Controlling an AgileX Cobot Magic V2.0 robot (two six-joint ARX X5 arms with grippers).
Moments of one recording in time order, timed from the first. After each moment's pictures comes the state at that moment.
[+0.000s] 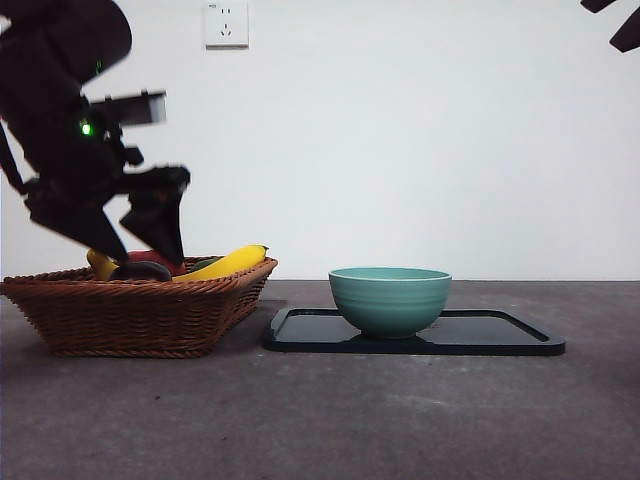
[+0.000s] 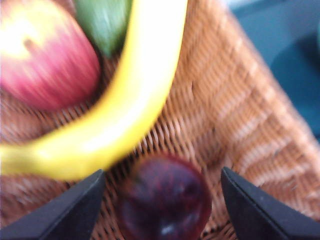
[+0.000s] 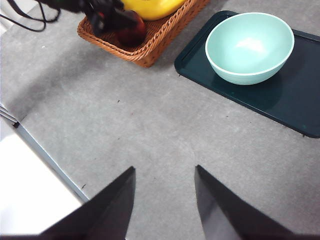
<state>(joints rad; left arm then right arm) -0.35 1.52 0.94 -0.20 0.02 0.10 0.52 0.65 0.81 -0.80 -0.31 0.15</state>
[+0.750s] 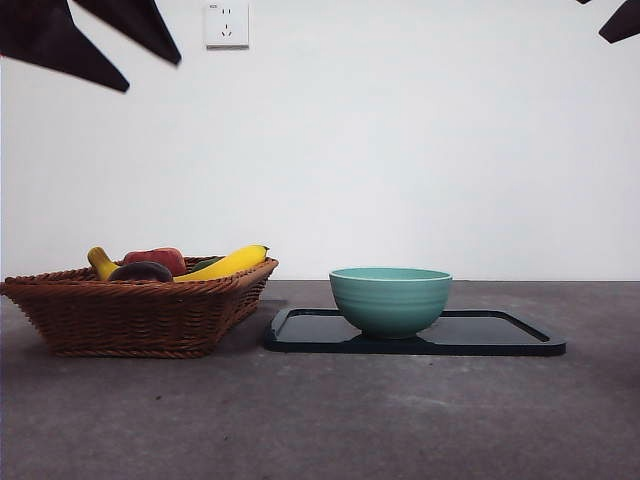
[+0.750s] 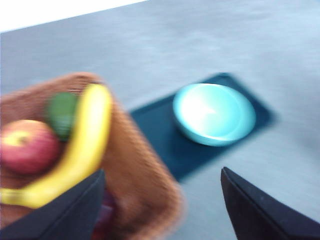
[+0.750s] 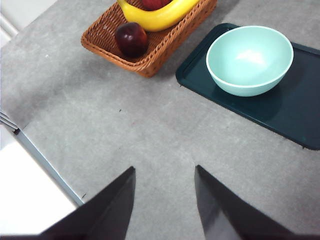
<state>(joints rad) -0.38 1.04 0.95 -0.43 0.29 0.06 0.52 0.65 0.81 -0.77 -0.31 0.15</state>
